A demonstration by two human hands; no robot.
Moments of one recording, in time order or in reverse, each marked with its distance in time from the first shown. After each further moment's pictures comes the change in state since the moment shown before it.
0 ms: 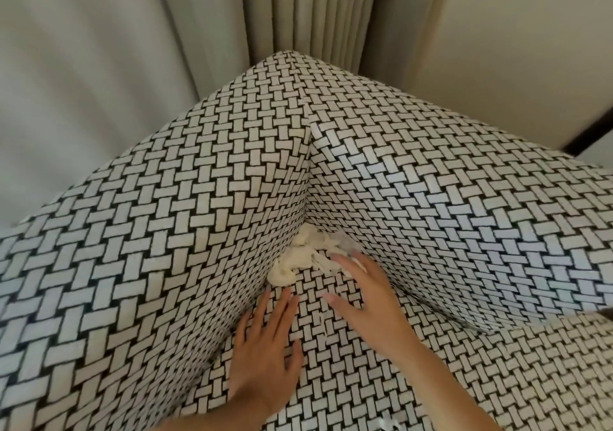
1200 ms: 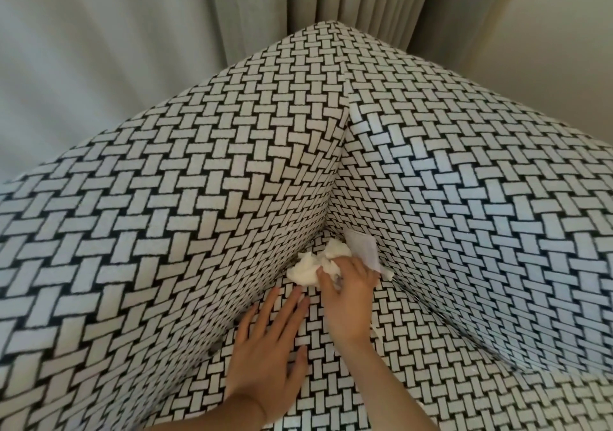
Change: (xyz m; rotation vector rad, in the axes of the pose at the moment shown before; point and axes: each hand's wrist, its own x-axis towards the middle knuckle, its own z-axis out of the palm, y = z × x) left_hand 0.003 -0.001 0.003 -0.024 0.021 0.006; right_hand 0.053 0.015 0.082 0.004 0.370 0.019
